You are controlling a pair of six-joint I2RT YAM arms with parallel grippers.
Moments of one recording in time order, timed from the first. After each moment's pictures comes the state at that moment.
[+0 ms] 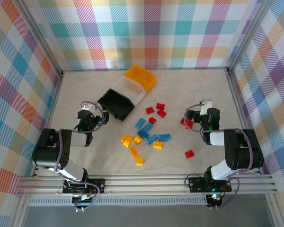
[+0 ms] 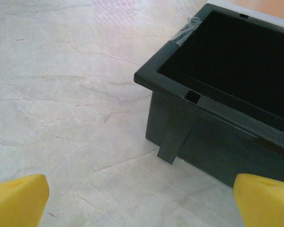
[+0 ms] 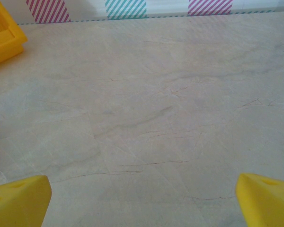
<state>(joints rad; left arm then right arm) -0.06 1.56 0.41 0.71 -0.01 -0.07 0.01 1.52 0.40 0.74 -0.09 0.03</state>
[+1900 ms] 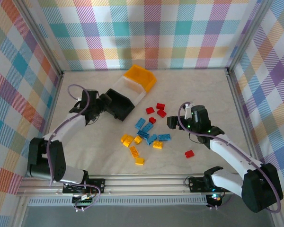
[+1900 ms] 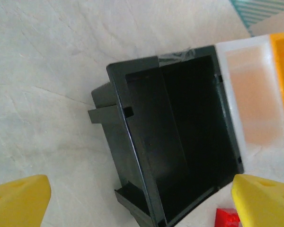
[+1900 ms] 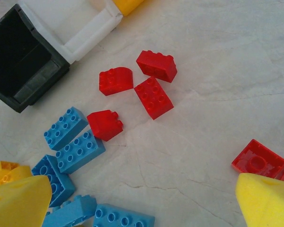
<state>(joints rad) -0.18 1.45 0.93 -0.30 -0.03 -0.95 0.40 1.06 0.60 -0.17 -0.17 0.32</state>
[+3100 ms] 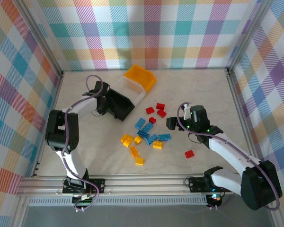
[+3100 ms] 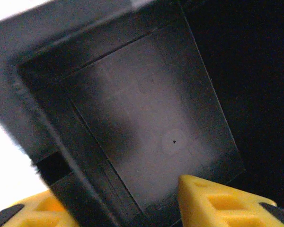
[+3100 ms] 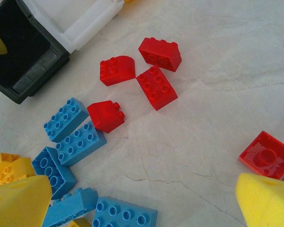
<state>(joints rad) -0.21 1.83 1.26 -0.54 0.03 -0.73 0.40 1.10 0.60 -0.17 -0.19 0.32</state>
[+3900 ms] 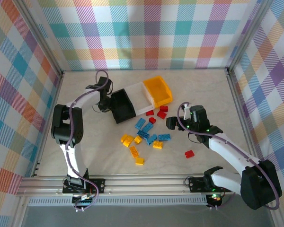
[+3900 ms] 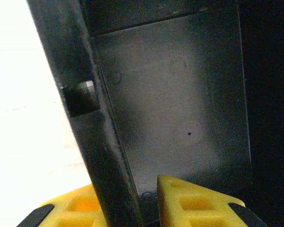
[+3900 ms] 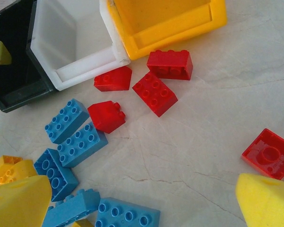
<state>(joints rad) -0.22 1.95 1.46 -0.76 0.10 -0.44 0.40 1.10 0.60 -0.17 -0.19 0.34</state>
